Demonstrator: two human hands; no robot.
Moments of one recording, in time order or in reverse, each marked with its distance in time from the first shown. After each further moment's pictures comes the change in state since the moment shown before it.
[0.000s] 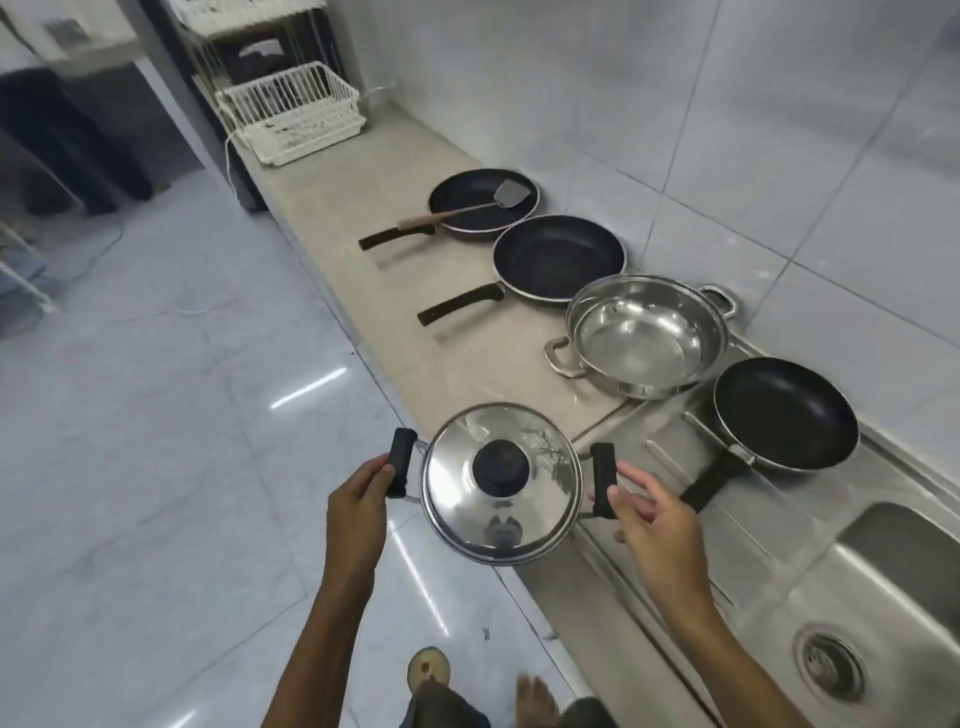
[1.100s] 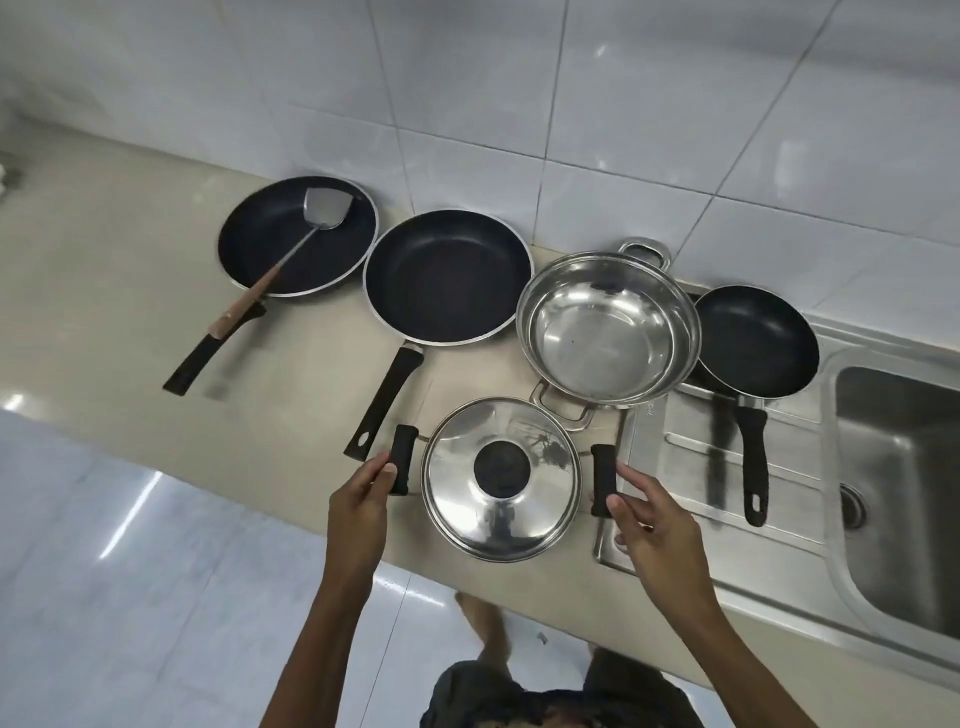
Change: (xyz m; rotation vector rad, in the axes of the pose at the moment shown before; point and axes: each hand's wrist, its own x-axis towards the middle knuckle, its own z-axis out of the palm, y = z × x) left_hand 0.332 0.048 0.084 0.238 -0.614 0.000; right_hand 0.103 -0.032 0.159 -0.008 0.466 0.319
